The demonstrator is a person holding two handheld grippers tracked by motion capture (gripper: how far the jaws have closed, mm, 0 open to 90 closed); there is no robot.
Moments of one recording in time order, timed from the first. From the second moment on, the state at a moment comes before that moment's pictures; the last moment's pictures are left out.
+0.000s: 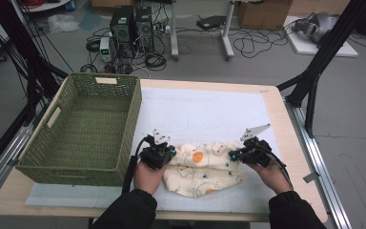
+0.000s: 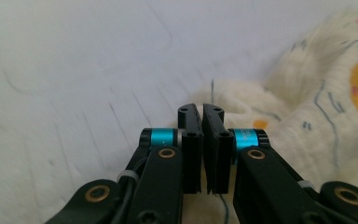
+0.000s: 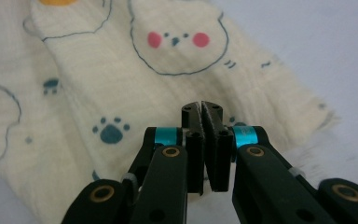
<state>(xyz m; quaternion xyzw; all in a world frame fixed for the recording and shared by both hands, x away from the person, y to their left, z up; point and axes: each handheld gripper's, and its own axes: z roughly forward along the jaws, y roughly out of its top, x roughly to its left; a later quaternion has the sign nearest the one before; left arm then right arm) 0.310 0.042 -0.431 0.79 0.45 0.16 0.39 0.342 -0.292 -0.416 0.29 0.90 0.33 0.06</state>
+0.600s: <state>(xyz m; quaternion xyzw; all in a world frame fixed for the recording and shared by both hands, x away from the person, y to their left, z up) 0.326 0.026 -0.402 0.78 0.41 0.17 0.44 0.351 -0.294 -0.380 0.28 0.88 0.36 0.09</state>
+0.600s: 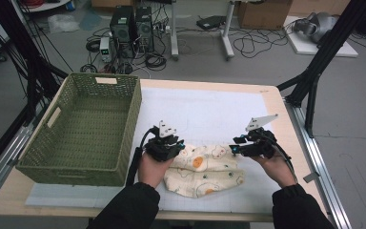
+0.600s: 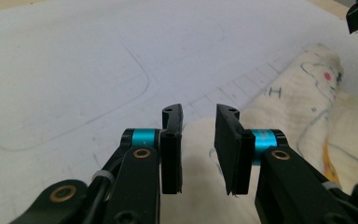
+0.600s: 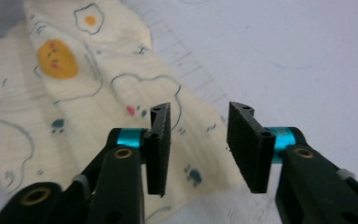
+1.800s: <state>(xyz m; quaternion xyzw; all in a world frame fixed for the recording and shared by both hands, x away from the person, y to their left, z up) 0.343 0.034 -0.413 0.72 0.48 0.25 0.43 0.378 -0.292 -0.393 0.31 0.88 0.34 0.13</state>
